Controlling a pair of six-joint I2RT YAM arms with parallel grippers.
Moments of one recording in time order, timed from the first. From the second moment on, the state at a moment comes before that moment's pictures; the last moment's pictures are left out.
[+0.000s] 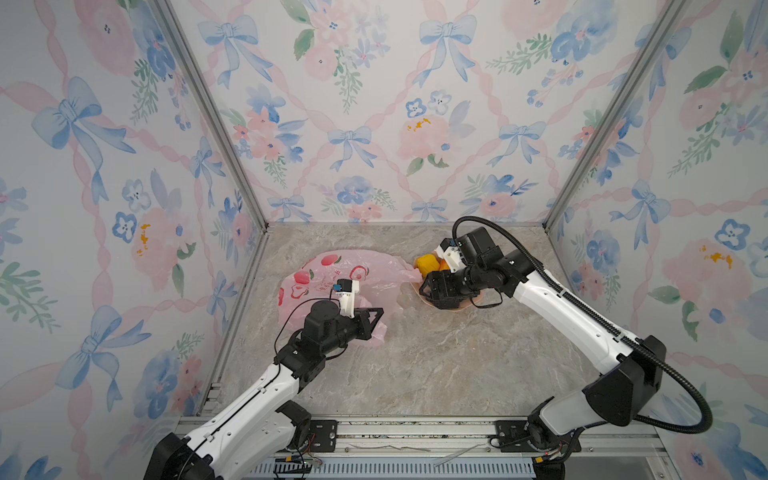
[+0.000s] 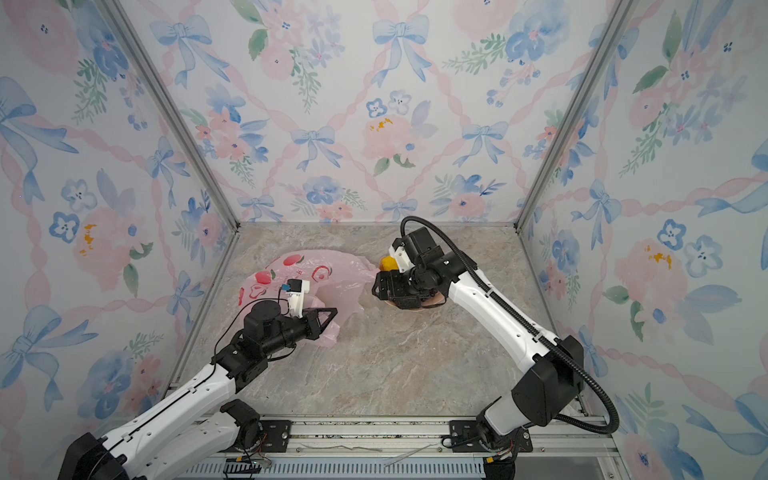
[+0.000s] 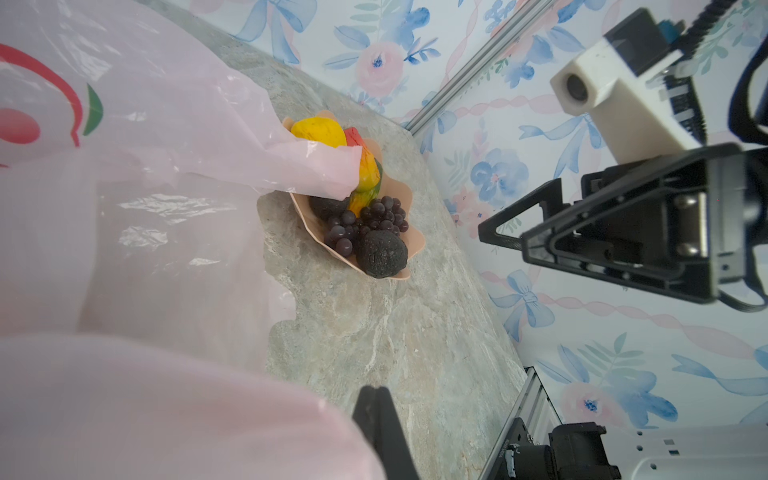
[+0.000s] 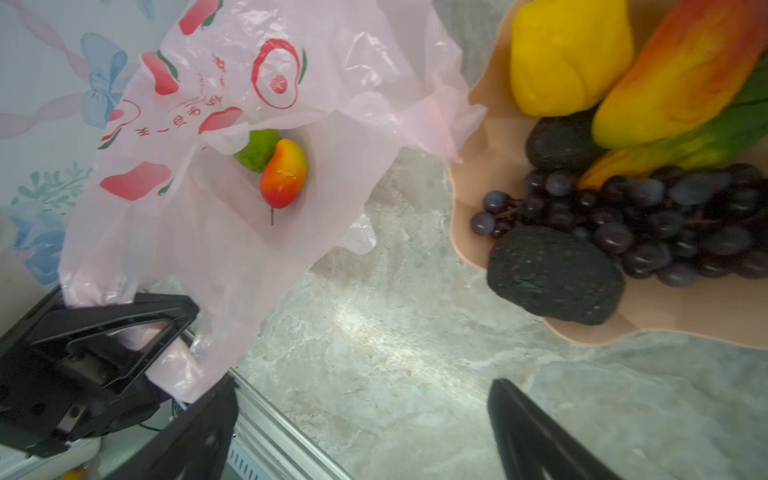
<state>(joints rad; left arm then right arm) -0.53 0.87 0.48 0.07 0.30 -0.68 0.56 1.54 1.49 -0.95 -0.25 0.39</state>
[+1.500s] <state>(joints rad) -0.51 0.88 0.48 0.08 0.30 -0.70 0.27 2.27 2.09 -0.94 -0.16 0.31</state>
